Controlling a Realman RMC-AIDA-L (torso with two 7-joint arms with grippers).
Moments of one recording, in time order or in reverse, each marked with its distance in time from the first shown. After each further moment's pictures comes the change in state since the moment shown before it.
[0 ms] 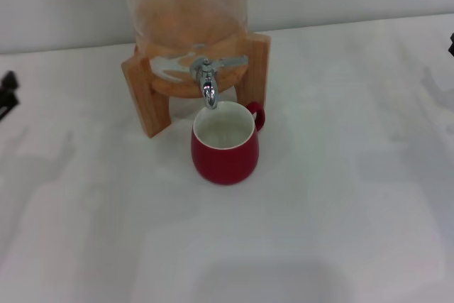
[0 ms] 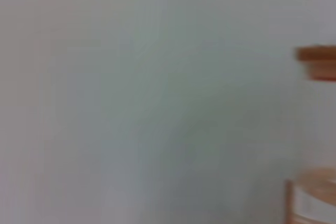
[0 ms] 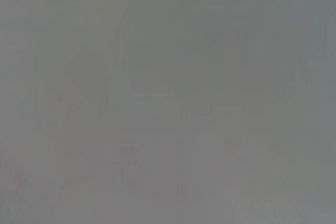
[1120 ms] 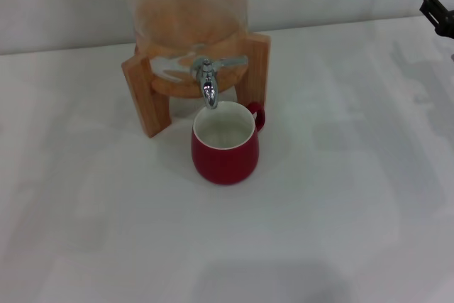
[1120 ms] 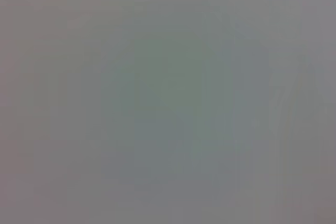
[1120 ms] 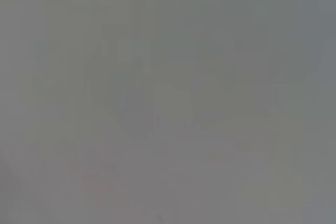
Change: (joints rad) left arm -0.486 -0.001 -0.516 -1.077 -0.801 -0.852 0.838; right arm 0.135 -0.004 0.001 -0.007 0.052 0.071 -0.077
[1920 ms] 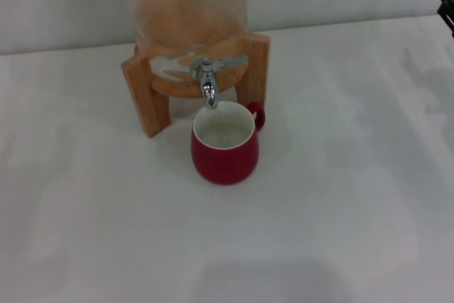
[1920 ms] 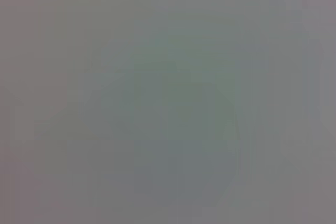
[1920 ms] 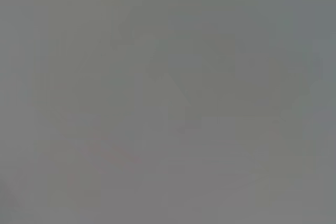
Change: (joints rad) left arm 0.083 -0.002 -0.004 -0.041 -0.135 -0.042 0.055; right arm -0.062 0.009 -0.005 0.003 0.000 -0.131 0.008
